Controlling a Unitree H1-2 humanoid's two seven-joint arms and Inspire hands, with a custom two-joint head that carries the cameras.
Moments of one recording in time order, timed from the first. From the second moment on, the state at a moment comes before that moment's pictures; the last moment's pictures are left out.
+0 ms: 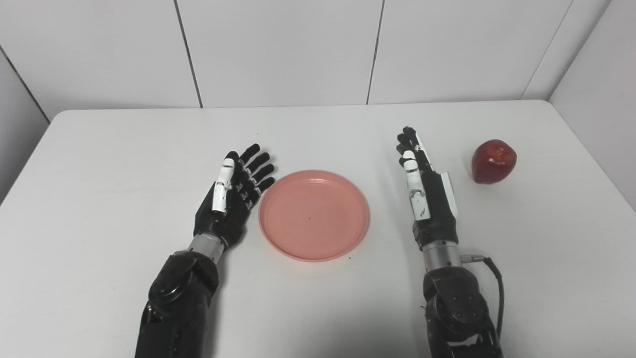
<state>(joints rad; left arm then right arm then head) -0.24 -0.04 0.04 0.06 -0.33 0.34 -0.16 -0.09 0.04 0.03 -0.23 -0.17 0.09 -0.06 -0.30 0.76</state>
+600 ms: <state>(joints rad) -0.26 -0.01 0.08 0.16 -0.37 0.23 -0.22 -0.16 -0.06 0.00 -0.37 -0.48 0.27 -0.06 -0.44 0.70</state>
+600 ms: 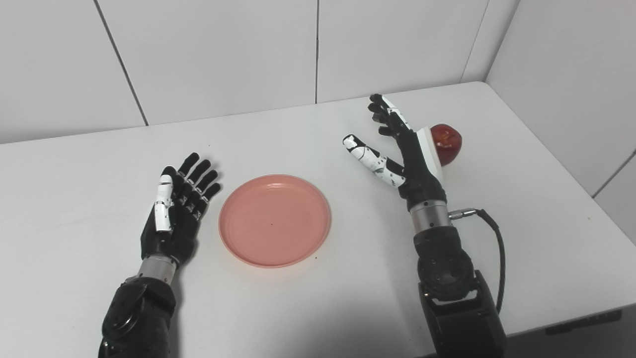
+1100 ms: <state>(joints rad) -0.28 0.00 0.10 0.22 -0.39 0.17 -0.26 -0.22 -0.19 -0.08 -0.46 -0.62 0.39 -0.01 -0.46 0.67</state>
